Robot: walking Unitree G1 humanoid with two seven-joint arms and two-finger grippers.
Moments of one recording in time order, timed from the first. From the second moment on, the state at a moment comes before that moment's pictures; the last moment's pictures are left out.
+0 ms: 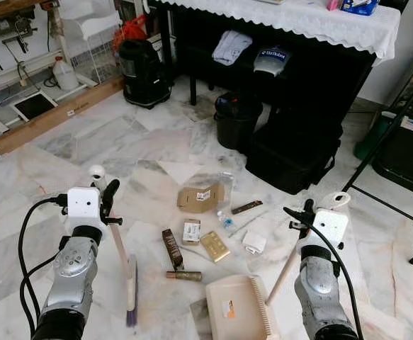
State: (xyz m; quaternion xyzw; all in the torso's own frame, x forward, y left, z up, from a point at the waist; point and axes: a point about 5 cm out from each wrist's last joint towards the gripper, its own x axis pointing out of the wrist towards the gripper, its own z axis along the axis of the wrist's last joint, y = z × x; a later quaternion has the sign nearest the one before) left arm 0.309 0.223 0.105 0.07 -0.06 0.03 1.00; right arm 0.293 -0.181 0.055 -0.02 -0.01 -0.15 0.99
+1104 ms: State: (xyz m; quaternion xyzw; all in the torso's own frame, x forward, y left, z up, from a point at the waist) left arm 0.314 0.221 0.111 0.06 -0.07 0.03 1.00; right arm 0.269 -0.176 0.082 0.01 0.09 -0.06 0.99
